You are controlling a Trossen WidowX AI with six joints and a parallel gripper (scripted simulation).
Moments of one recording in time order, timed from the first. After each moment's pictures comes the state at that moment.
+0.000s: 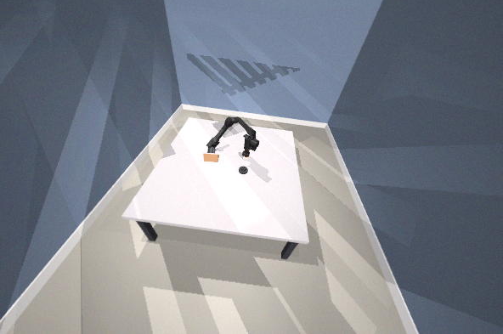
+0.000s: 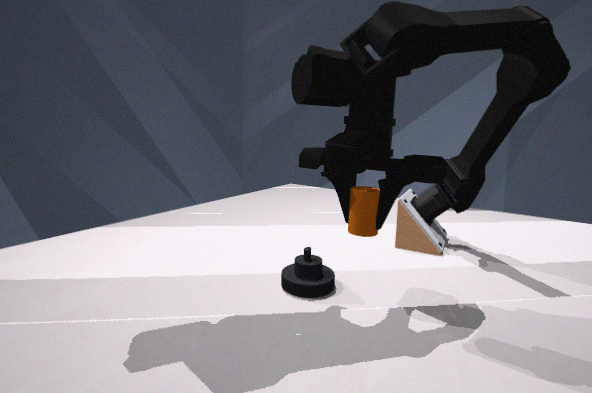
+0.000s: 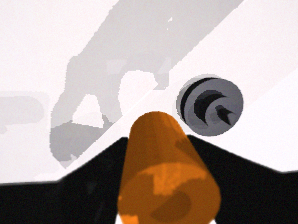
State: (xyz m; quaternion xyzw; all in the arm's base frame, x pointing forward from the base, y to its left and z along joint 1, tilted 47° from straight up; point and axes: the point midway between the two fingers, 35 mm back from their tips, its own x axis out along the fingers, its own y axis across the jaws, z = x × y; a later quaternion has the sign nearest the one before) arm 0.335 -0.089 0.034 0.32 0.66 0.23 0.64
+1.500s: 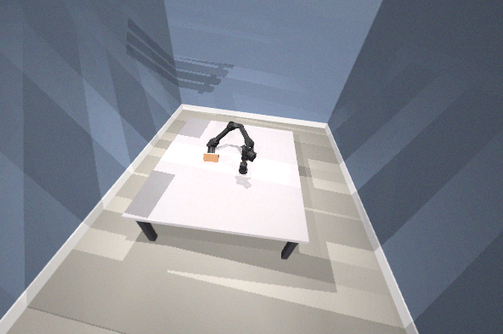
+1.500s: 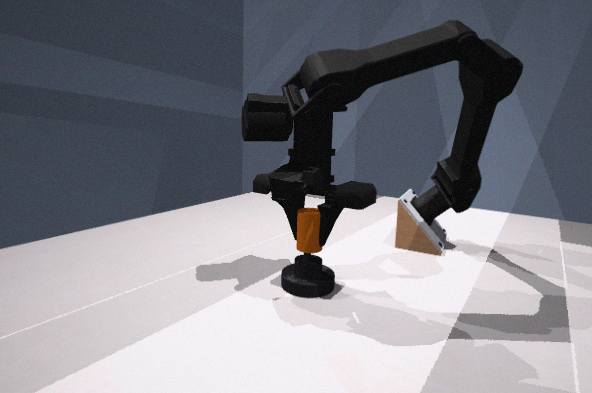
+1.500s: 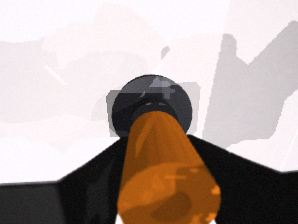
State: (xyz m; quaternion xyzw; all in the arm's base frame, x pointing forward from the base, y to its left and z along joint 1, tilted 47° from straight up) arm 0.319 -0.116 -0.062 0.30 0.66 0.25 0.64
